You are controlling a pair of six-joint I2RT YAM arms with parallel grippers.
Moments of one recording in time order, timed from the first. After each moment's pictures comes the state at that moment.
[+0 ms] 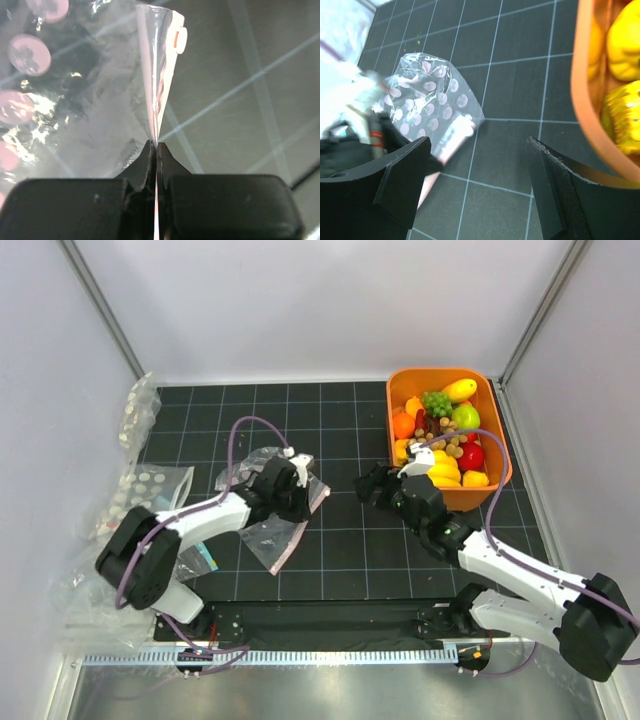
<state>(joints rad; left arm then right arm) -0.67 1.56 0.85 -0.18 0.15 -0.33 0.71 1.00 0.56 0.13 0.32 0.66</state>
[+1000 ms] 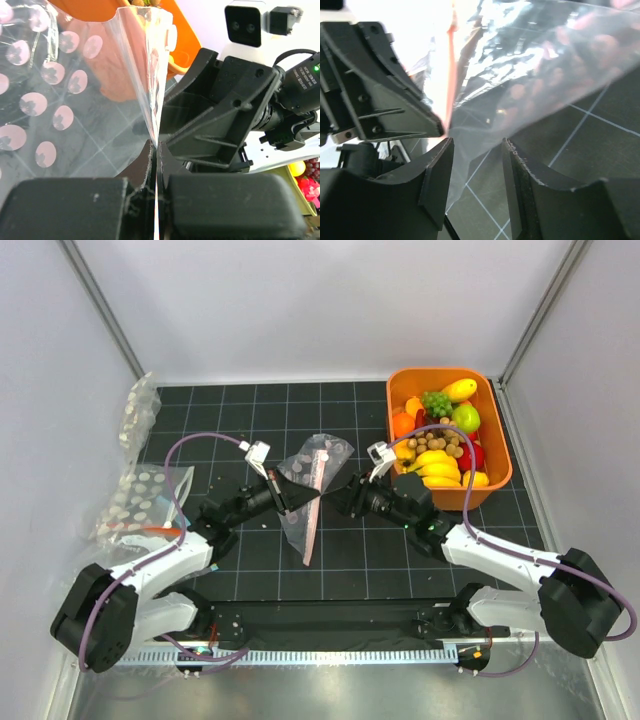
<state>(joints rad) -0.55 1.13 0.45 0.66 0.47 -0.80 0.75 1.16 0.56 0.44 -0.16 0.62</state>
